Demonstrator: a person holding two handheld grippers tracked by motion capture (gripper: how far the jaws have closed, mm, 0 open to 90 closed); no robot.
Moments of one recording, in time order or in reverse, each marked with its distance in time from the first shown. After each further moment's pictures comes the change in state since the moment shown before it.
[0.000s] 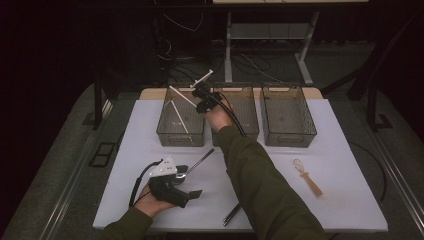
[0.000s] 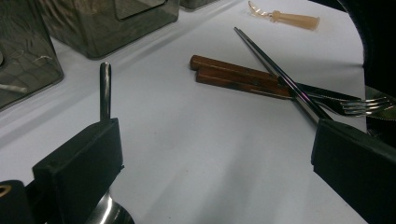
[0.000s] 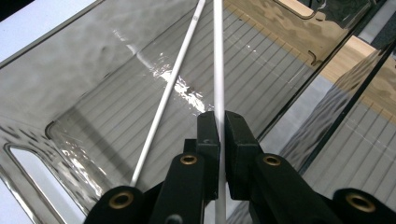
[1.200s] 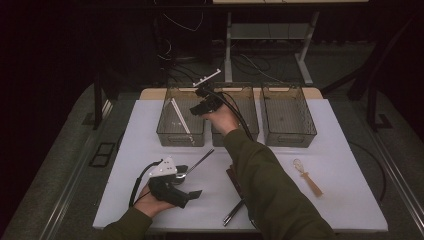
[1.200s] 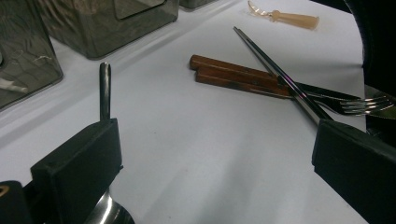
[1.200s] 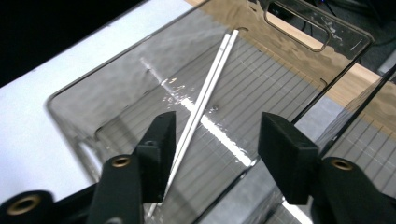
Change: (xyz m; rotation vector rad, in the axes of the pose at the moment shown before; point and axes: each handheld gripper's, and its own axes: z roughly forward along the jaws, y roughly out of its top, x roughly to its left) left arm 0.000 0.000 0.000 -0.001 0.002 0.001; right arm 0.001 -0.013 -0.034 -0.136 0.106 -0.036
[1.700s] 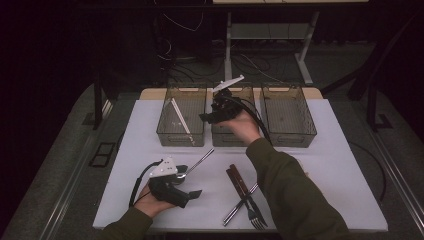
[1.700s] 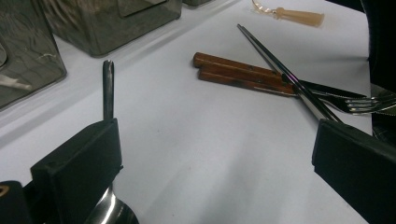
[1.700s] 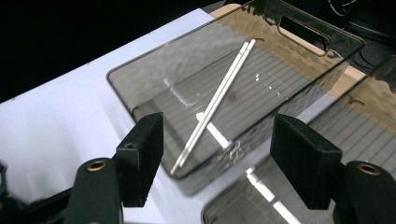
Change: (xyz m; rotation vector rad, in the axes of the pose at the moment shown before) left arm 0.000 0.000 0.000 0.001 0.011 -0.004; right arm -0.008 -0.040 -0.052 -0.106 0.102 -0.048
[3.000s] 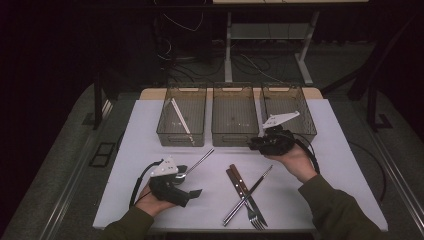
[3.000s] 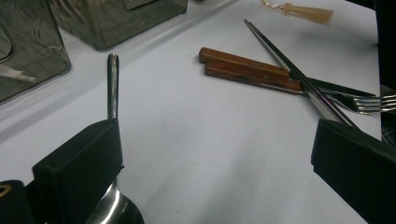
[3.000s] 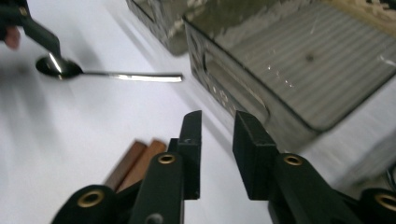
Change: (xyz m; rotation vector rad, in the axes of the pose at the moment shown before) left arm 0.002 -0.001 0.002 0.026 0.016 -0.007; right arm -0.022 -0.128 -0.089 0.059 -0.012 -0.019
